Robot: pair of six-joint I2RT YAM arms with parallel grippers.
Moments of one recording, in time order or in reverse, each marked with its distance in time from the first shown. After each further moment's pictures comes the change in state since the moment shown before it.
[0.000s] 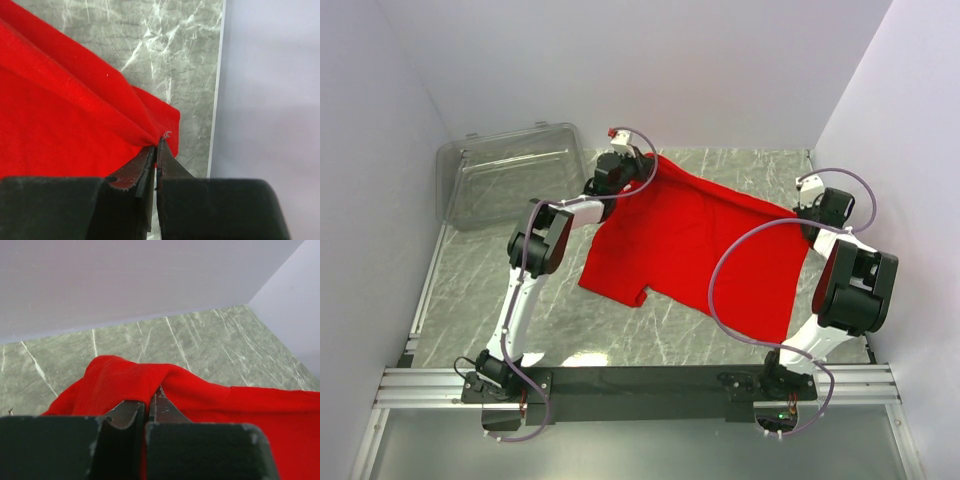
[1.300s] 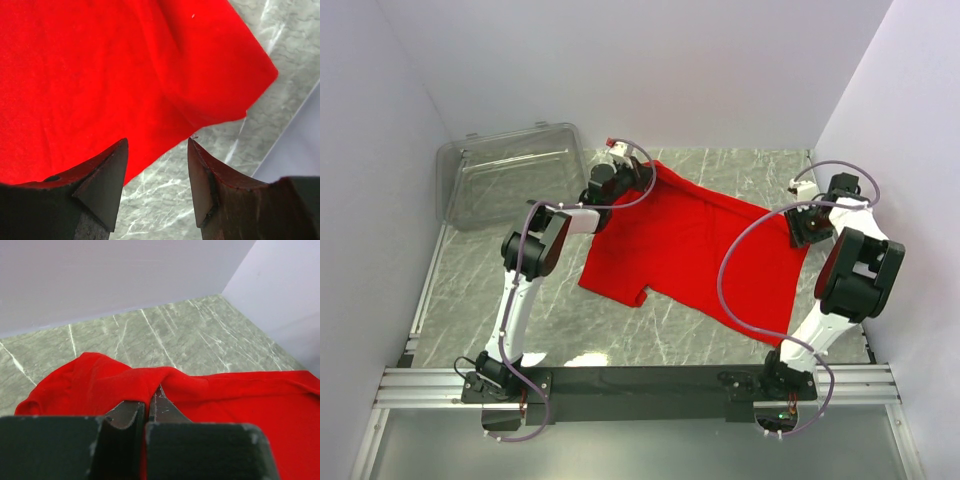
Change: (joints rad) left arm -0.005 -0.081 -0.202 0.174 0.098 0.019; right arm -0.028 0.100 0.351 -0.784 -0.179 -0.132
